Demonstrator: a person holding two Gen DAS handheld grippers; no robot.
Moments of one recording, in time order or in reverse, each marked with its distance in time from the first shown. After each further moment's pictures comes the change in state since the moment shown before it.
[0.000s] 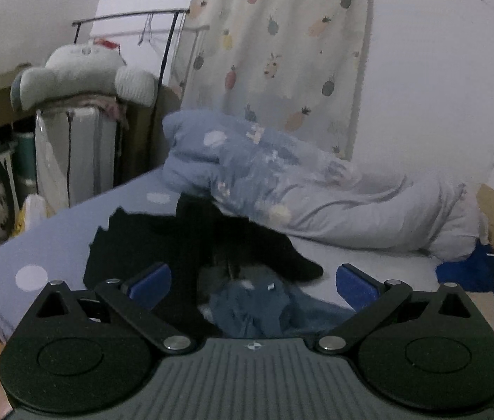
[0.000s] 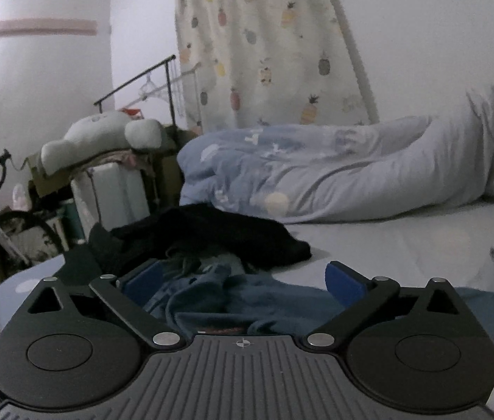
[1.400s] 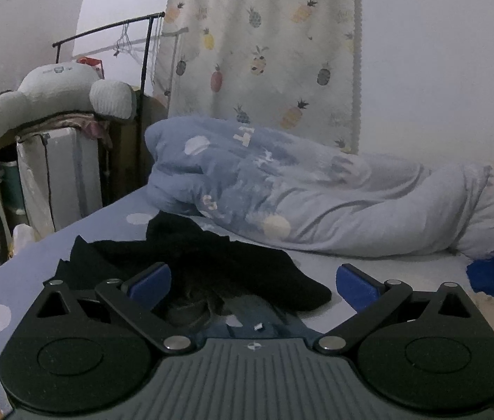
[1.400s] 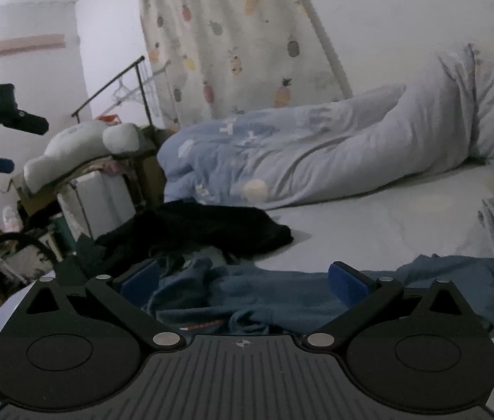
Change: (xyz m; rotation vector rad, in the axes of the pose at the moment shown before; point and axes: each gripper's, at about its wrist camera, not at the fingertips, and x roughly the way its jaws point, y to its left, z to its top) left arm 0.123 -0.069 0.005 0.096 -0.011 0.040; right arm 0.016 -0.029 -0.013 0.130 0.043 -0.040
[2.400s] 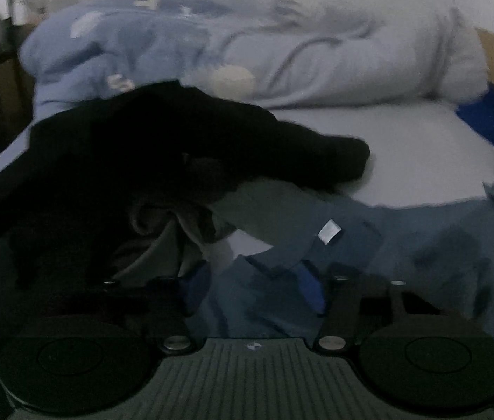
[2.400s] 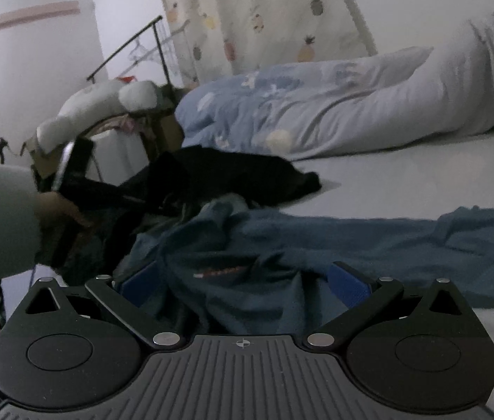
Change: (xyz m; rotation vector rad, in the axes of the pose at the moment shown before) left arm 0.254 0.064 -0.098 0.315 0.359 -0.306; right arm 0.043 0.012 -0.049 -0.024 0.137 0.080
